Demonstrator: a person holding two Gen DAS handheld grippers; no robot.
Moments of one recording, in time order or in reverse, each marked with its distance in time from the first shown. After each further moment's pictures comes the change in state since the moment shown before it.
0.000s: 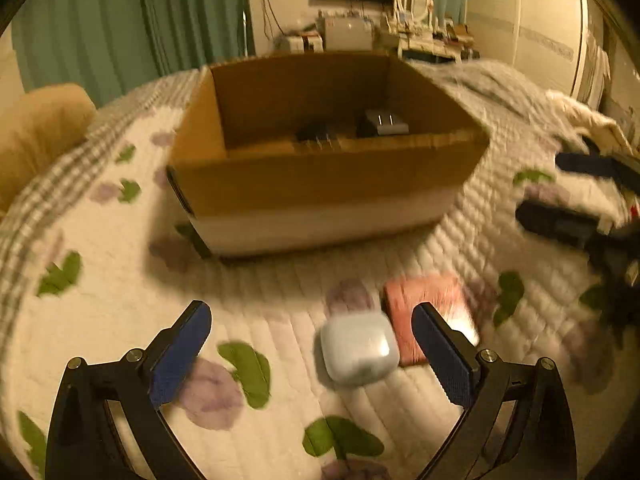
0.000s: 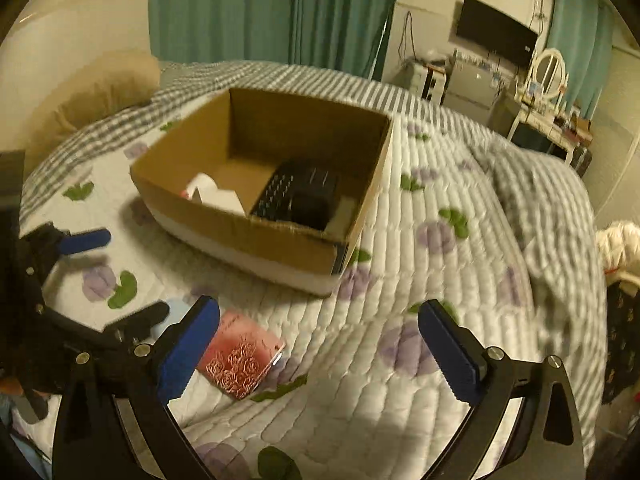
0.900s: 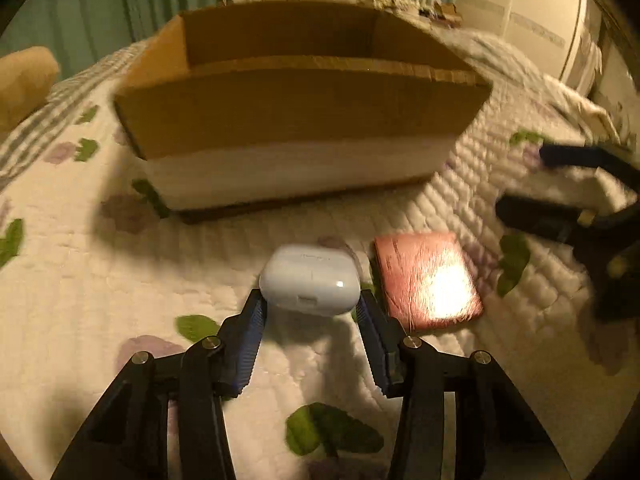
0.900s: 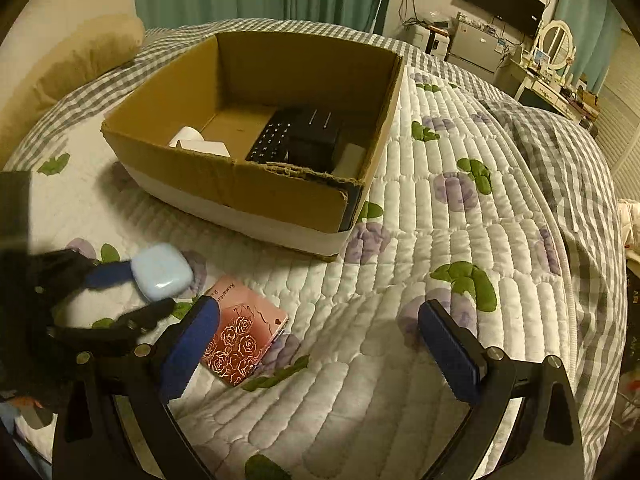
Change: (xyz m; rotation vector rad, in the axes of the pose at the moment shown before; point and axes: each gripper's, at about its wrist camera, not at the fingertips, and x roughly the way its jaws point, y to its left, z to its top) left arm 0.015 0.005 -0.013 -0.024 0.078 -0.100; right arm 0.034 0.007 -0.006 -0.012 0.140 -0.012
